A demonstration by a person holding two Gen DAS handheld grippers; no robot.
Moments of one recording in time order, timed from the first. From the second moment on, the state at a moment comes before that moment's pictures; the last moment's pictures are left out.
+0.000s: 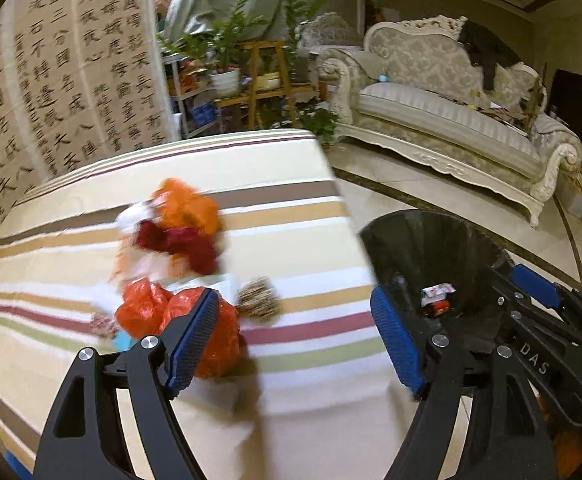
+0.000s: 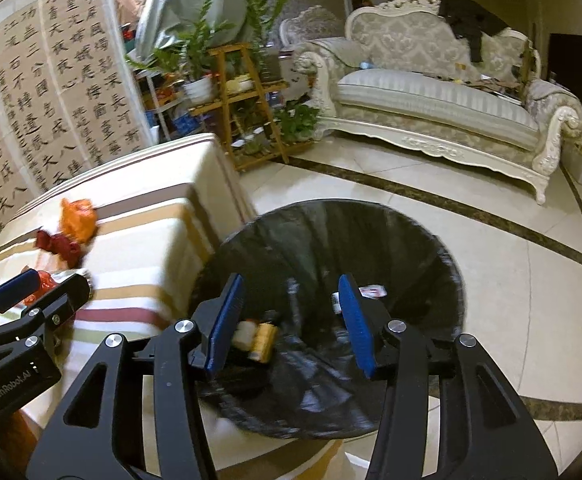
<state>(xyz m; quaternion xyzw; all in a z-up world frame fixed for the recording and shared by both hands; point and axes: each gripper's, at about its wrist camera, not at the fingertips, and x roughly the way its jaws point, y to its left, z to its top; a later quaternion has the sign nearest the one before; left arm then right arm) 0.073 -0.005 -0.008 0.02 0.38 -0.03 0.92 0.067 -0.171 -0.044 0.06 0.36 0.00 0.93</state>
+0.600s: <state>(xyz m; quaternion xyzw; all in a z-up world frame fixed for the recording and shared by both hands) 0.038 0.109 -0.004 -0.03 0.37 0.06 0.92 0.054 -0.055 -0.026 0.00 0.35 0.11 0.93</state>
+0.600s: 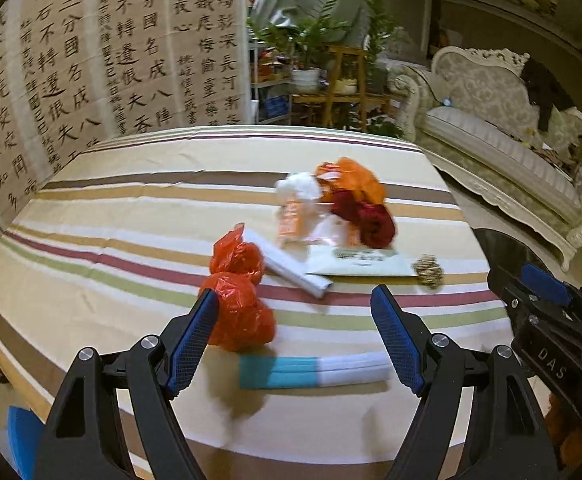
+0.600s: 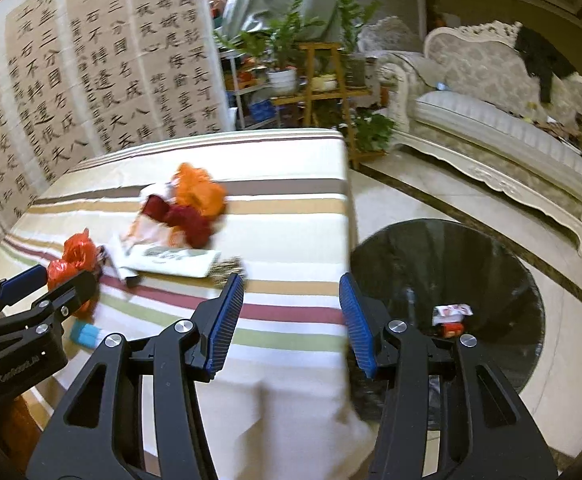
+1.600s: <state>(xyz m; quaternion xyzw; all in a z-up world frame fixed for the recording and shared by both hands) 0.058 0.090 -0.002 -0.03 0.37 0.03 0.93 0.054 -0.058 -0.038 0.01 0.37 0.10 0.92</state>
